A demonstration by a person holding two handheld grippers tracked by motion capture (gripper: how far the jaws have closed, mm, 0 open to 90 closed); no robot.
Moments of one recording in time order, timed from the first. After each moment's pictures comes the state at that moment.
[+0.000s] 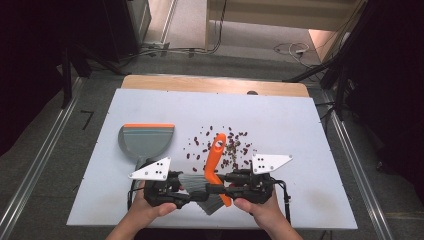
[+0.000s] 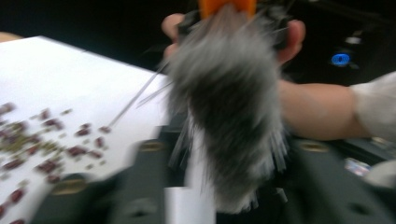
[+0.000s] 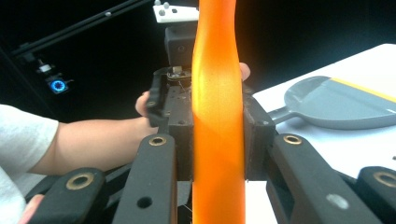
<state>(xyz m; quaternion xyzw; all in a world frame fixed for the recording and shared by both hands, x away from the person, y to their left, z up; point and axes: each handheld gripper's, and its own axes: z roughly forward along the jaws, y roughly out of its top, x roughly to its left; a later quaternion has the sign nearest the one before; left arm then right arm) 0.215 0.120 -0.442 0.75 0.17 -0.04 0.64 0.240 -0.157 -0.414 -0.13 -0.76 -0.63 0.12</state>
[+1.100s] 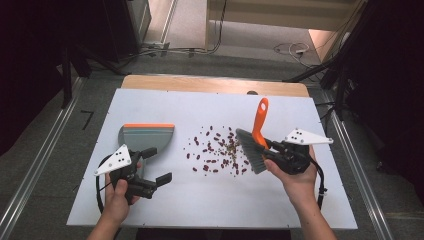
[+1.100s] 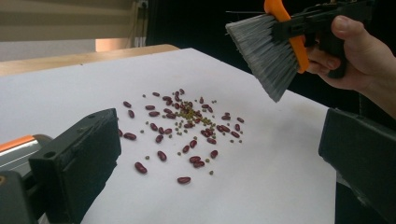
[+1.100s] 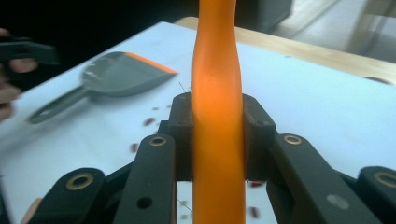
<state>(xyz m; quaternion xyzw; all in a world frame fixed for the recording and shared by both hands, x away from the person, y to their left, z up) 0.219 0.197 -0.451 0.70 0.32 0.13 0.62 0.289 -0.234 -0.385 -0.35 -0.78 -0.50 -0.15</state>
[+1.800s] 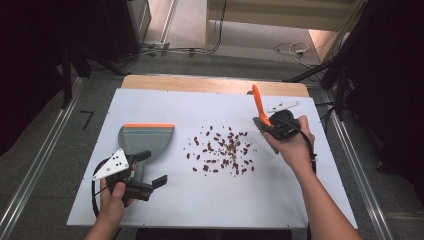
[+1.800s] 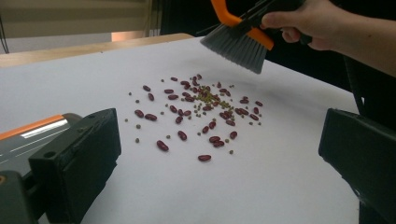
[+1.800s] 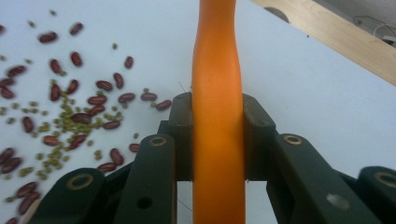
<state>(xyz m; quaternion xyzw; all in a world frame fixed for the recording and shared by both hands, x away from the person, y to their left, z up) 0.216 0.206 -0.463 0.71 0.33 0.15 0.60 0.393 -0.217 -0.409 -0.41 -0.85 -0.24 -0.24</state>
